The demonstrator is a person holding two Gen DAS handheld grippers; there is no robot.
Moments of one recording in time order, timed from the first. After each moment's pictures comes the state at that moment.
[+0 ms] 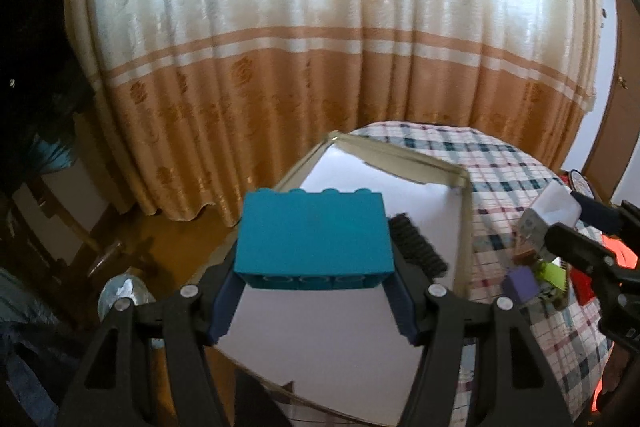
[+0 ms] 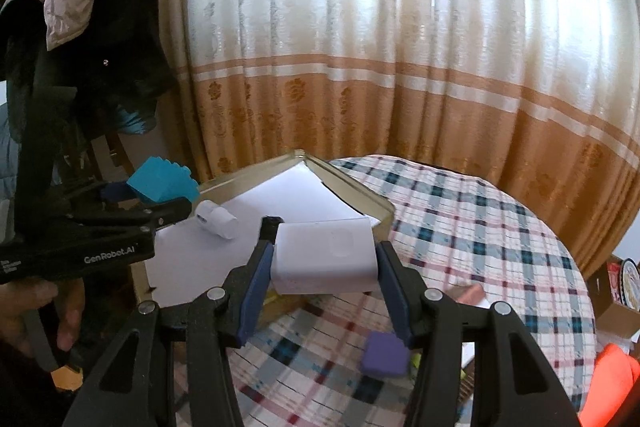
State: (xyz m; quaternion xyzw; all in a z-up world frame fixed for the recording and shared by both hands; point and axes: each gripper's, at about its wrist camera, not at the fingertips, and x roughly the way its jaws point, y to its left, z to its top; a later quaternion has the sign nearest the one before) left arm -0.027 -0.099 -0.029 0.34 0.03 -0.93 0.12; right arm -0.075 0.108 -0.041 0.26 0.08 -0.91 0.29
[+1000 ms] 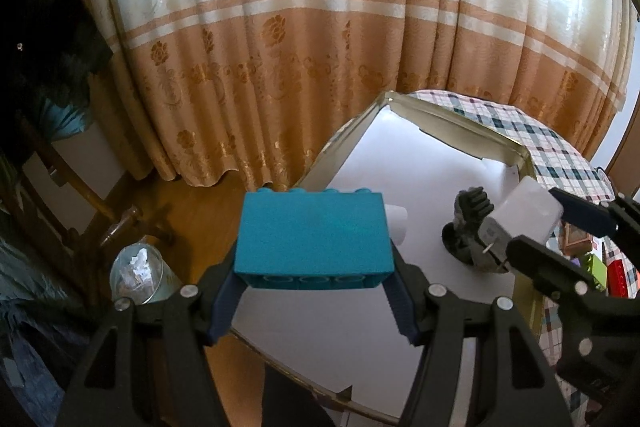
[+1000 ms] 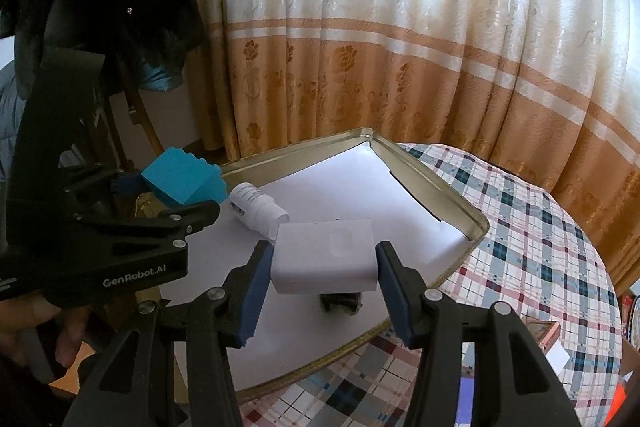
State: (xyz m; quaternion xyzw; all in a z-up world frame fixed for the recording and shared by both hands) left arm -0.041 -0.137 -0.060 0.39 0.05 -0.91 0.15; right arm -0.093 0.021 -0.073 0.30 0.14 -0.88 0.34
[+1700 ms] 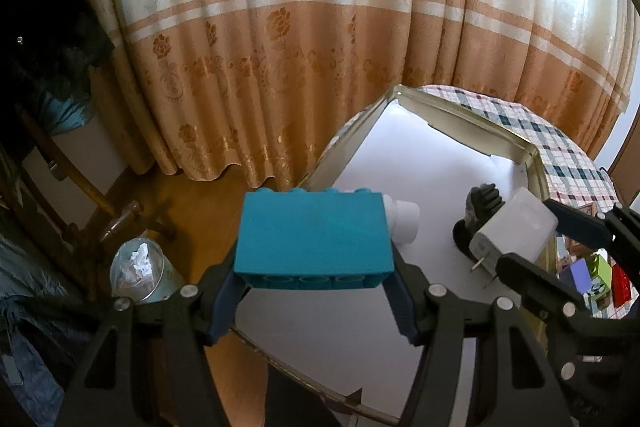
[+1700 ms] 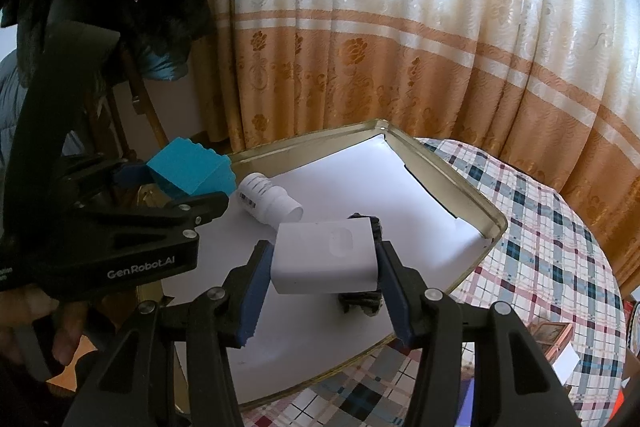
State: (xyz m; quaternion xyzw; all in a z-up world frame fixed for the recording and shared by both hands) left arm -0.043 -0.144 -0.066 0.39 0.05 -0.90 0.16; right arm -0.091 0.009 -0.083 0.31 0.16 -0.87 0.34
